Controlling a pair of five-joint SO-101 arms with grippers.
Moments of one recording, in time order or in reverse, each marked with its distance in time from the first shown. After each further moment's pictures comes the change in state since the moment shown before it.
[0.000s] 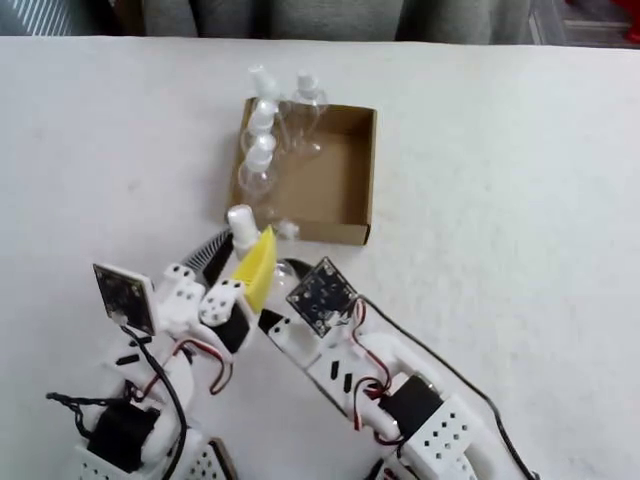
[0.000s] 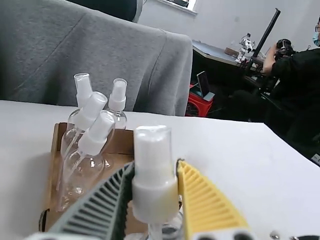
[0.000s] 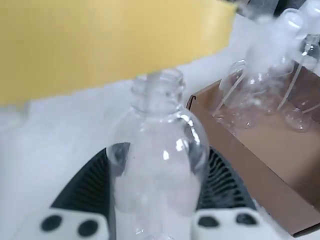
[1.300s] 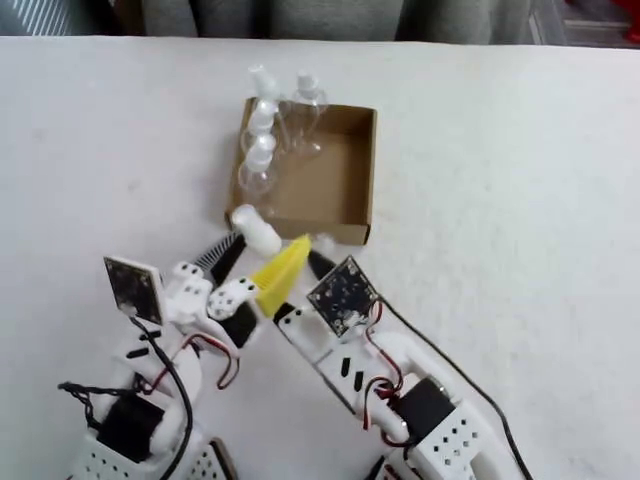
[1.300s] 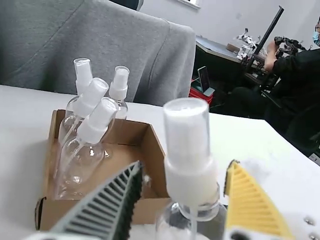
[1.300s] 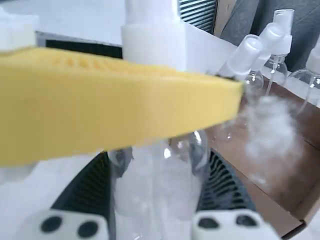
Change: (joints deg) left arm 0.8 0.8 3.7 -3.7 2.4; right arm 2.8 -5.0 0.0 1.8 0.0
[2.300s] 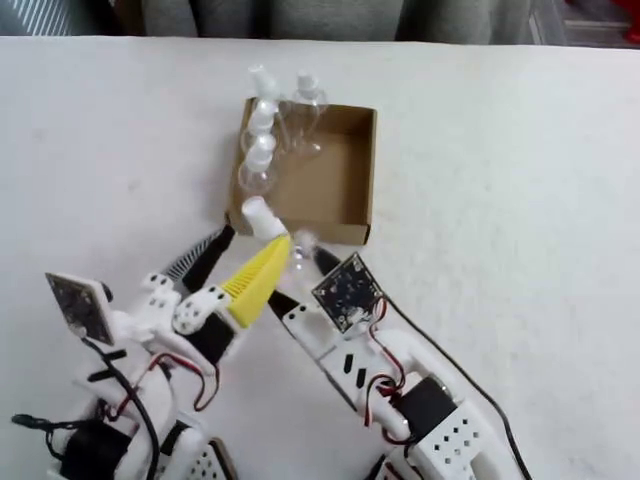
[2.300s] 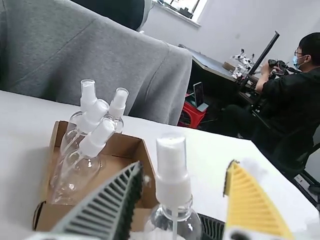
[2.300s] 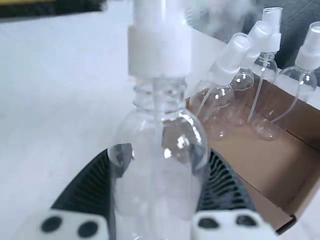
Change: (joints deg) left arm -1.0 -0.7 -14.6 13.0 4.7; right arm 1.7 0.0 0.0 0.0 0.0
